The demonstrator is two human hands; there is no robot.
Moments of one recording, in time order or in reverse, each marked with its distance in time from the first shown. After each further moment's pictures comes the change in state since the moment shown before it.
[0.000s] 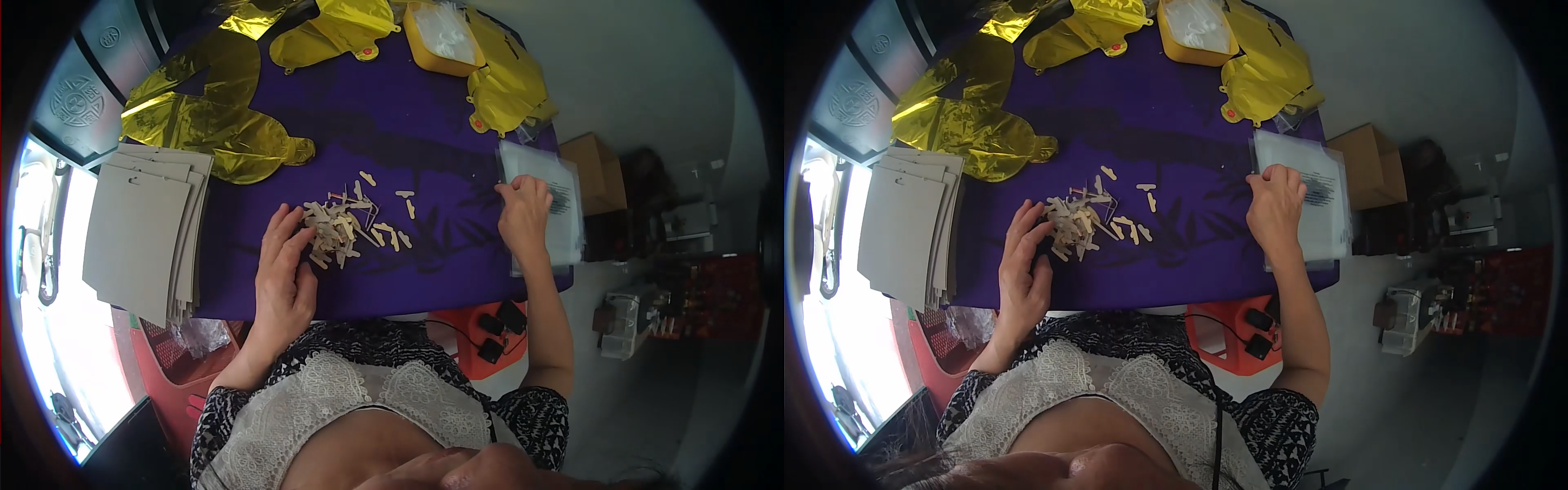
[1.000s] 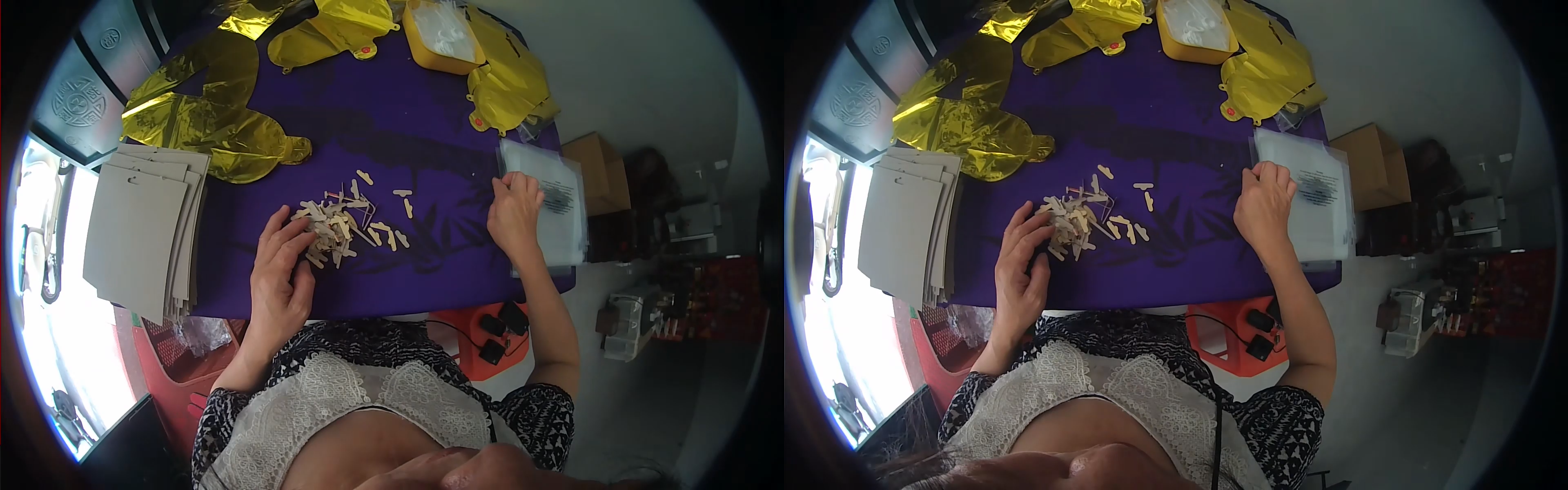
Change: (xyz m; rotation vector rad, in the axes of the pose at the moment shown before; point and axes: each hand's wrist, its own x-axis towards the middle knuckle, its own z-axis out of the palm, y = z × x) left_hand 0.002 0.002 0.001 -0.017 -0.011 -0.020; right_hand 0.001 -0.006 0.016 0.039 -0.014 0.002
